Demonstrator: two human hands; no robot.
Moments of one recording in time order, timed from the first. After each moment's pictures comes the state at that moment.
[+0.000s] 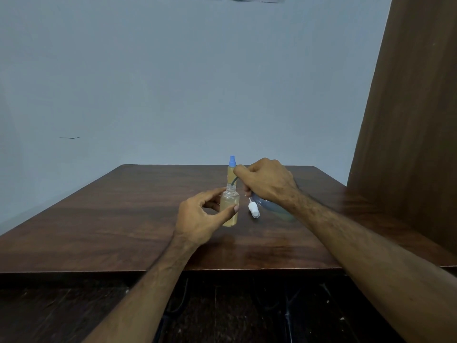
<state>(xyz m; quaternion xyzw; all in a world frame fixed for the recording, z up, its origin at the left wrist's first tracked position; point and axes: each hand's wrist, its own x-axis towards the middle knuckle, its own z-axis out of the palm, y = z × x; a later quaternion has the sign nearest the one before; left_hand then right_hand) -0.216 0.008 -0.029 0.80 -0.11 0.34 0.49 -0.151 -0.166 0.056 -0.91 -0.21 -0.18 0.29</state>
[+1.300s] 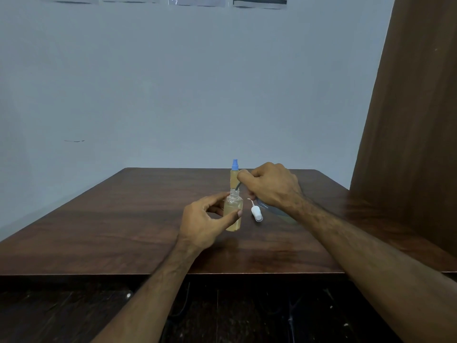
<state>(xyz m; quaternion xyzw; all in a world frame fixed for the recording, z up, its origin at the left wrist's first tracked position) -0.217 0.007 -0.029 0.80 -0.11 0.34 0.48 -0.152 -0.167 0.051 -0.91 -0.20 -0.22 0.28</state>
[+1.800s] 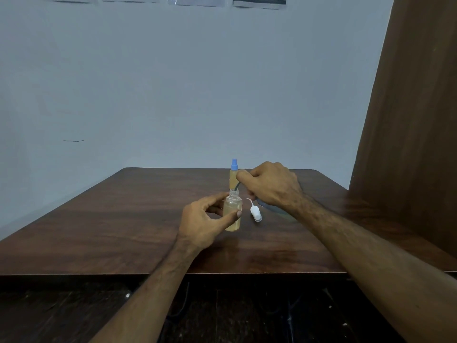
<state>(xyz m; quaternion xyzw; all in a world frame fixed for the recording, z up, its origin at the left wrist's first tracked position) -0.218 0.006 -0.027 0.80 -0.10 0.32 0.49 -0.147 -0.170 0.051 -0.92 -0.20 -0.23 0.26</state>
